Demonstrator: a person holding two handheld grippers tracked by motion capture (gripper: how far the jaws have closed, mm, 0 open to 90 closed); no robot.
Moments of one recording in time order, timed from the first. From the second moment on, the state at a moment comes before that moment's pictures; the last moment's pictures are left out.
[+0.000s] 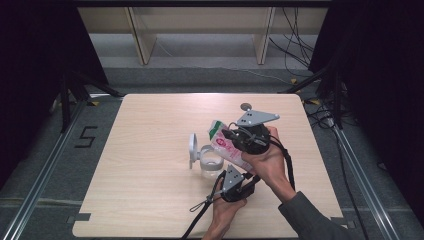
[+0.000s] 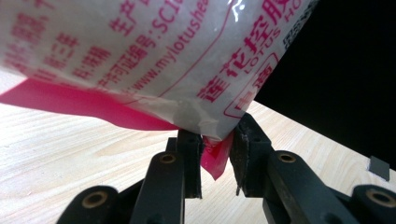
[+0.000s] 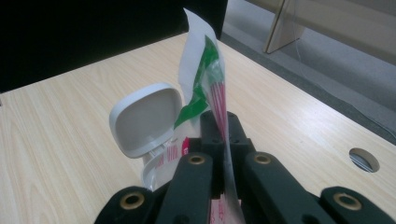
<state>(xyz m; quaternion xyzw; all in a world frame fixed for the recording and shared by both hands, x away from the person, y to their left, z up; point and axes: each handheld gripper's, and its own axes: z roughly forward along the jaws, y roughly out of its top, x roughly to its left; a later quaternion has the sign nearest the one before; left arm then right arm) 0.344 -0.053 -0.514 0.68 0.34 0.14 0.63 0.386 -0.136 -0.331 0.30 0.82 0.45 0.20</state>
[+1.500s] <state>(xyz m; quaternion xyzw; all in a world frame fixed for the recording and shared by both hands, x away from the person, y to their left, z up) 0.348 -0.053 -0.512 0.67 0.33 0.14 0.65 0.398 -0.115 -0.332 0.28 0.84 0.42 0.19</state>
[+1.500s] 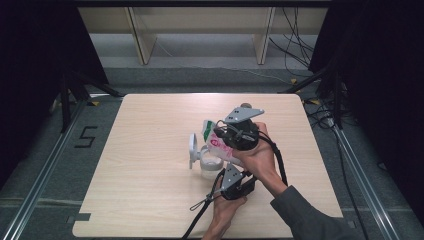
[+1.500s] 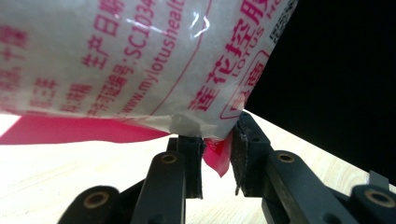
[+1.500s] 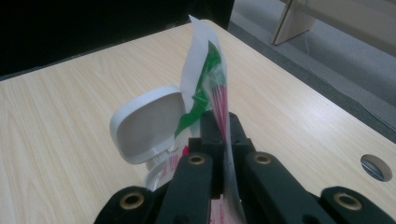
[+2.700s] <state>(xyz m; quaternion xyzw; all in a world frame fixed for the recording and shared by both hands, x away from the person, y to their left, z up) 0.348 -0.056 -0.512 0.66 0.33 0.14 0.66 0.403 -0.109 -0.334 0.28 0.84 0.42 0.19</state>
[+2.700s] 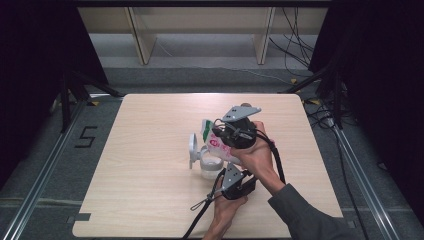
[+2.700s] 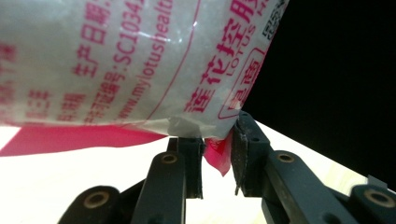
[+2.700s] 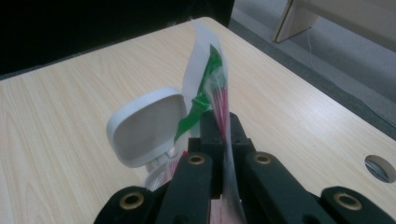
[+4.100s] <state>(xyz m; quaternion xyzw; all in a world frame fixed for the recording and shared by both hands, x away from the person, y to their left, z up) 0.350 -0.055 -0.509 0.65 0.34 0.14 0.67 0.410 -0.103 -0.333 0.27 0.85 0.42 0.19</state>
